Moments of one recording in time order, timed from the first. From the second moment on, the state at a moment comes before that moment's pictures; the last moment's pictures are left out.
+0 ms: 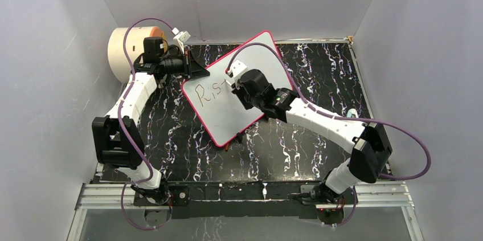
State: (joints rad) left arm -0.08 1.61 1.35 -0.37 1.01 -0.11; right arm 0.93 1.52 1.28 -0.38 0.22 -0.01
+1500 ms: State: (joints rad) left arm -0.08 1.61 1.35 -0.37 1.02 -0.11; right arm 0.92 1.54 1.33 -0.49 0.12 -0.04
